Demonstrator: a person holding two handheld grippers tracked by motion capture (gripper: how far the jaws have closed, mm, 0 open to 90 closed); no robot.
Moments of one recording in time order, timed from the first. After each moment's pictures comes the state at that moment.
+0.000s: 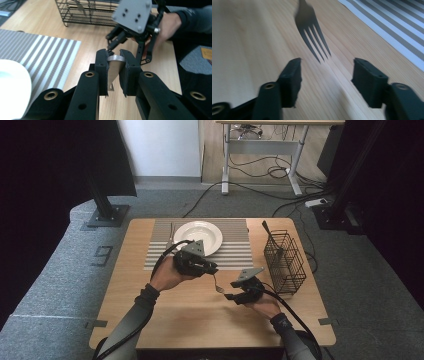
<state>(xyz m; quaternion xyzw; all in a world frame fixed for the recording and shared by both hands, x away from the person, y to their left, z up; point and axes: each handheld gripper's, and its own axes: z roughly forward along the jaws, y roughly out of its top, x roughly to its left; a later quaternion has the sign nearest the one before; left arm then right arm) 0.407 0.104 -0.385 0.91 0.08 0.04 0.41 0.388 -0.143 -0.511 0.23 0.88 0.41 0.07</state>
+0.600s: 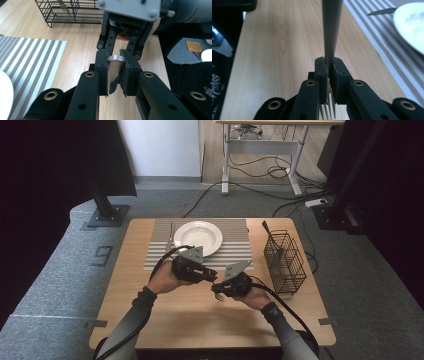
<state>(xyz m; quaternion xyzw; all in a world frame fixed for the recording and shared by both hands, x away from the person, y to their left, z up) 0.401 0.108 -0.392 0.91 0.04 0.01 0.42 0.386 -0.105 -0.474 0.09 0.89 0.44 0.06</state>
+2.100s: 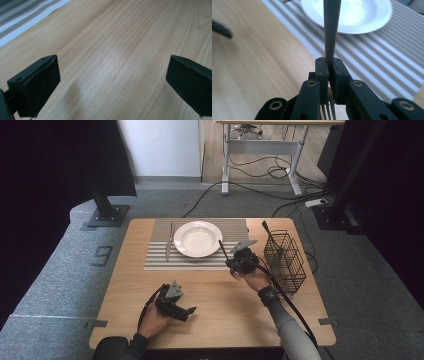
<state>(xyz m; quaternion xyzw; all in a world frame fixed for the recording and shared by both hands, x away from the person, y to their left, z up) 0.346 0.169 -0.542 0.87 0.29 0.14 0.37 0.453 -0.126 -0.460 0.31 0.86 0.37 0.16</state>
